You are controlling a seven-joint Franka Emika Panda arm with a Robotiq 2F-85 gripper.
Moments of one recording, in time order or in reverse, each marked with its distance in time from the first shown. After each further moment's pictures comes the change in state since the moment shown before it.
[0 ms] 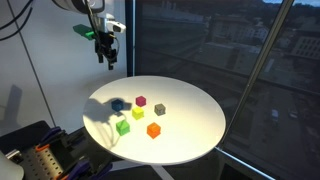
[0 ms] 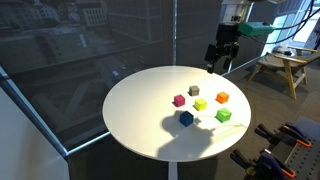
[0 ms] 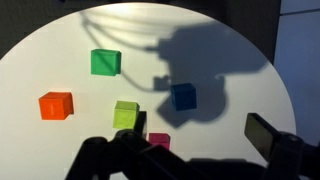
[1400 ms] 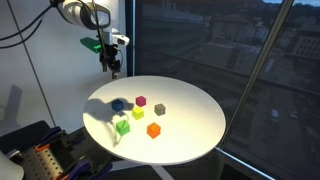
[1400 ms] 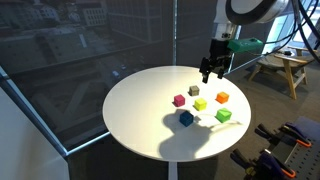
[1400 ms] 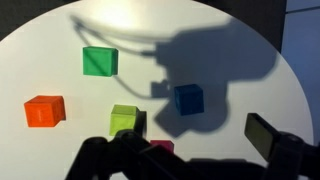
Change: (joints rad) arm 0.001 0.127 0.000 0.001 -0.002 0.110 0.000
